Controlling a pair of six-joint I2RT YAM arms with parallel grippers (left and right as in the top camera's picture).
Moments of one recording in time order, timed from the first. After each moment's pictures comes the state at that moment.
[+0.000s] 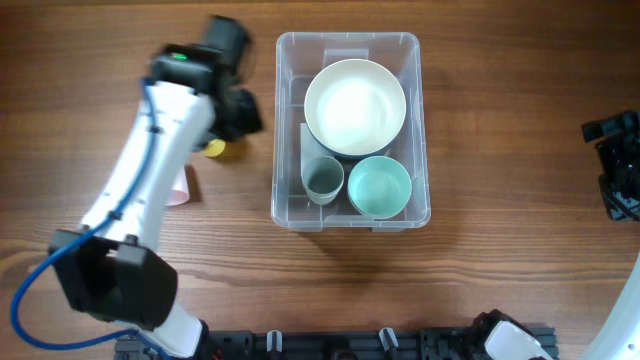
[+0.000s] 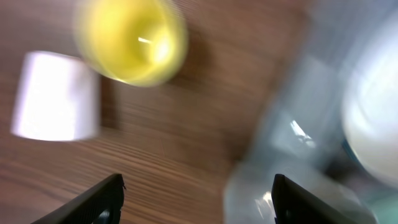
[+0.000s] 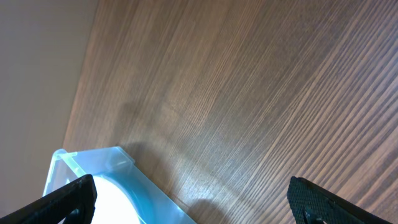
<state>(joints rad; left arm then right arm) -0.21 1.78 1.69 -1.32 -0.08 -0.56 -0.60 1.25 1.36 -1.11 -0.24 0.62</state>
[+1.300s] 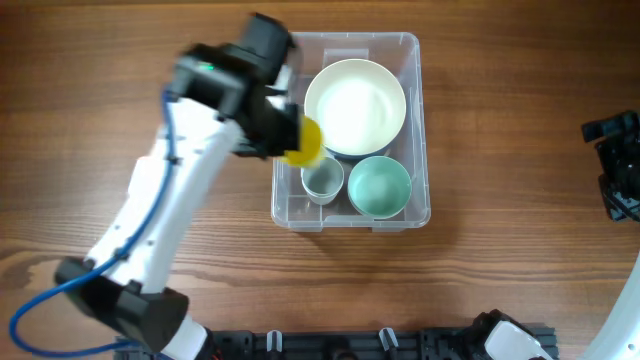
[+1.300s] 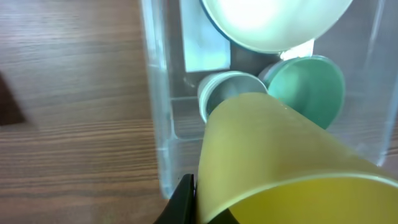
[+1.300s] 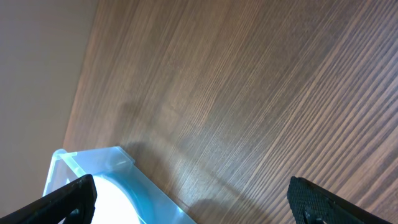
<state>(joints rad) -0.50 1.74 1.87 -1.50 0.06 -0.43 -0.60 1.25 1.36 -1.11 -0.24 0.62</state>
